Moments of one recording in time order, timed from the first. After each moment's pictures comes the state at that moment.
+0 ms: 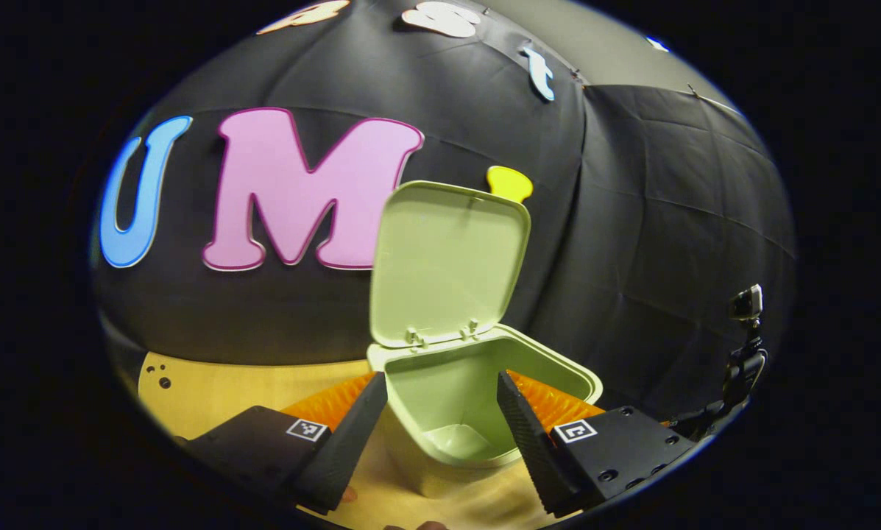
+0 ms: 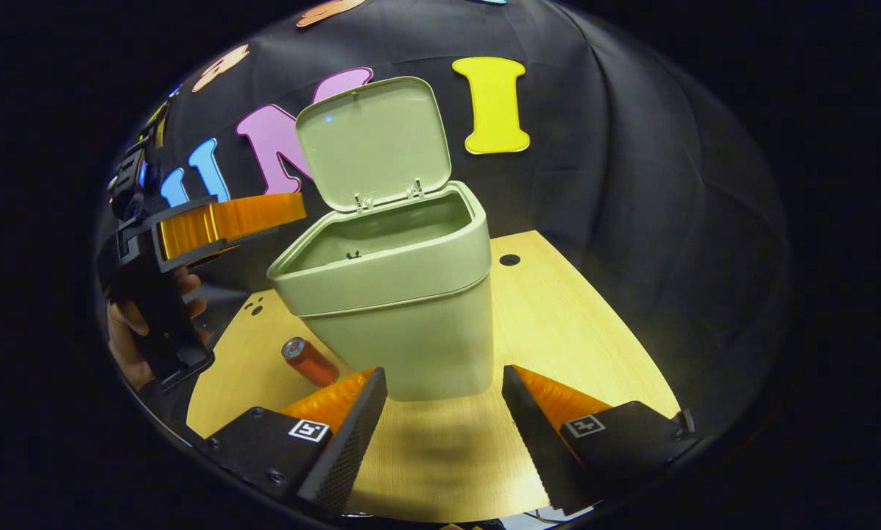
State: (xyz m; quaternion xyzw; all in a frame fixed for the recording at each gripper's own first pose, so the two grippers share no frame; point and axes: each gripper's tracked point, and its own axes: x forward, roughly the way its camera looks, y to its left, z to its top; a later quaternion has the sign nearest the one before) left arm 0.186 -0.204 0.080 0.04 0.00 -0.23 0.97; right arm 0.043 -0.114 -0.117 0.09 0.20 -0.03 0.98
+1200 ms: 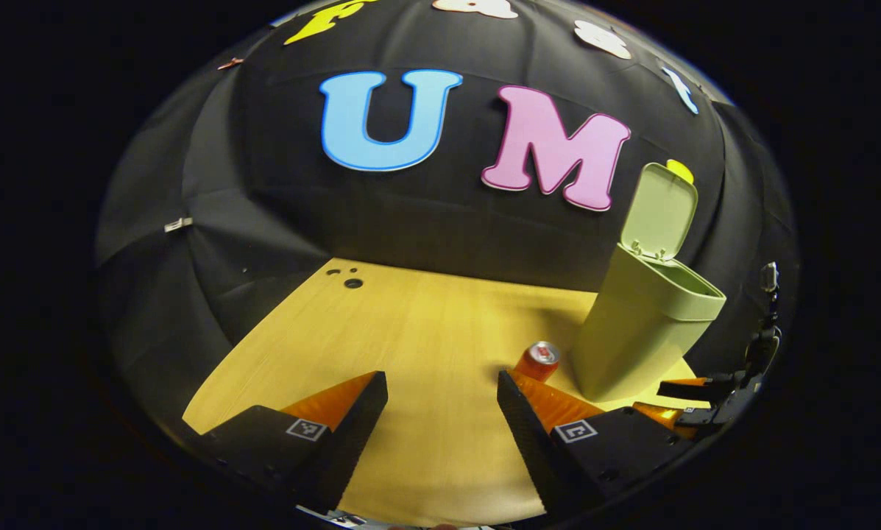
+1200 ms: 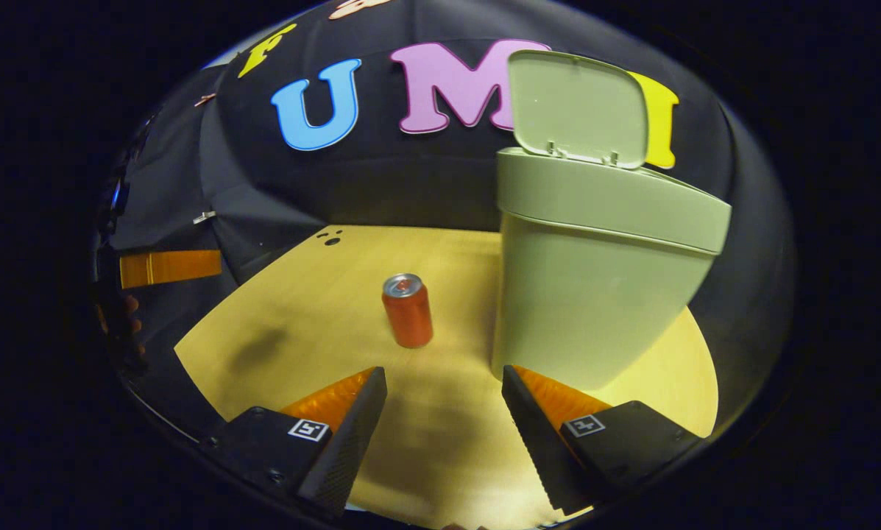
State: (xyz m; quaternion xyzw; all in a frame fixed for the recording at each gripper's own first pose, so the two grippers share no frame) left arm 0.037 0.111 -0.051 -0.05 0.10 0.06 0.99; right arm 0.060 0.067 -0.193 -0.05 0.20 0.13 0.97
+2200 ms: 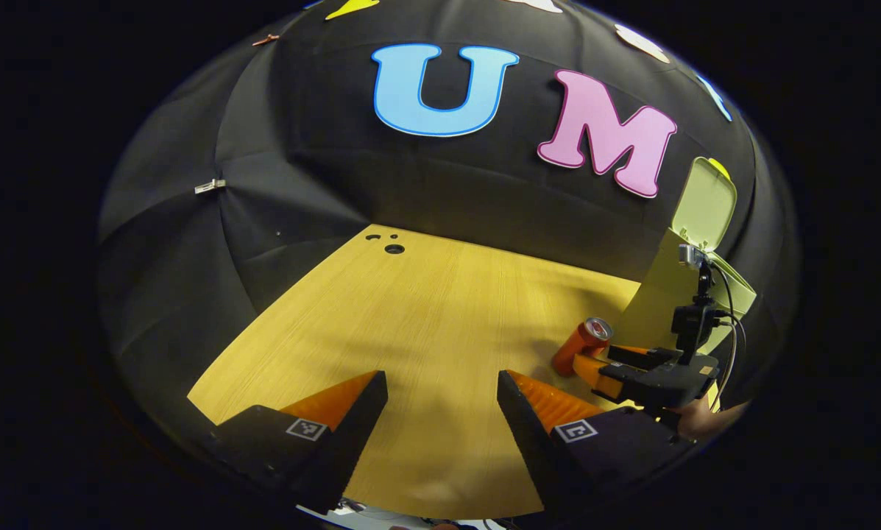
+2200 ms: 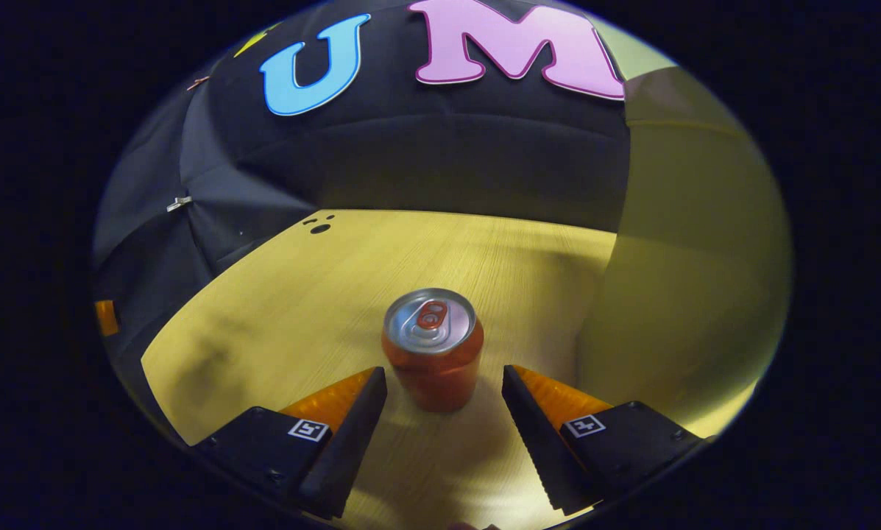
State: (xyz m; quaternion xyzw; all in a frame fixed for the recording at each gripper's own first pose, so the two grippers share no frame) left arm 0.048 0.157 -0.090 -0.08 0.14 0.10 0.98; right arm 0.207 0.138 -0.267 -0.05 0.23 0.13 0.96
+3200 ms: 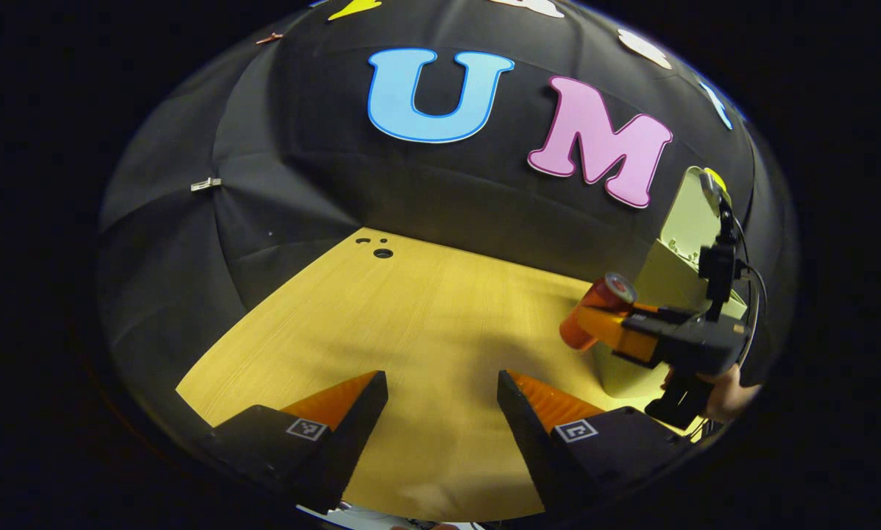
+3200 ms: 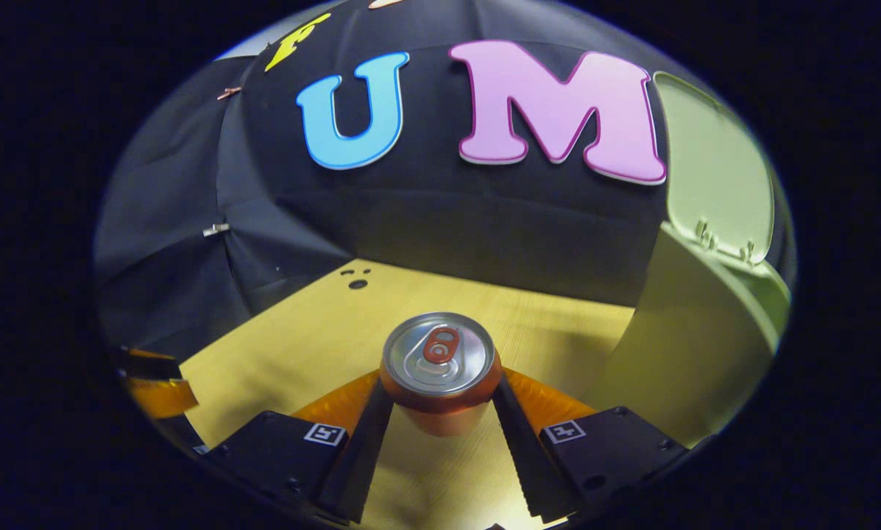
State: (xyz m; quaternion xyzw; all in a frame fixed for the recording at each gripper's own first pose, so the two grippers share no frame) left arm 0.044 0.125 -0.070 -0.08 0.11 0.07 0.99; right arm 0.192 0.170 -0.116 -0.06 0.13 0.19 0.97
